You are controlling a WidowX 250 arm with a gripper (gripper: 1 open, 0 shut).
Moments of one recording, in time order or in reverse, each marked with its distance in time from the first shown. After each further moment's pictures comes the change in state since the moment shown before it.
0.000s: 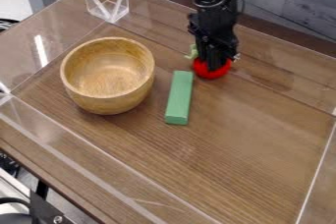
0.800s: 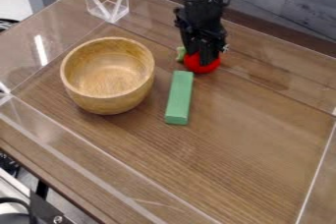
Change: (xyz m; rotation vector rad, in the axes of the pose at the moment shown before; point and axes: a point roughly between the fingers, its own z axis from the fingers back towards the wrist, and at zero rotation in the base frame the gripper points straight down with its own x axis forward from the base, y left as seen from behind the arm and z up) arm -0.006 0.015 0.006 0.000 -0.006 0.076
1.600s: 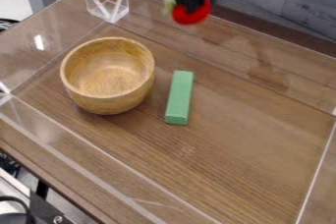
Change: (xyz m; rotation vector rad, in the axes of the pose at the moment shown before) arm -0.001 0.043 0.090 0.076 -0.096 0.152
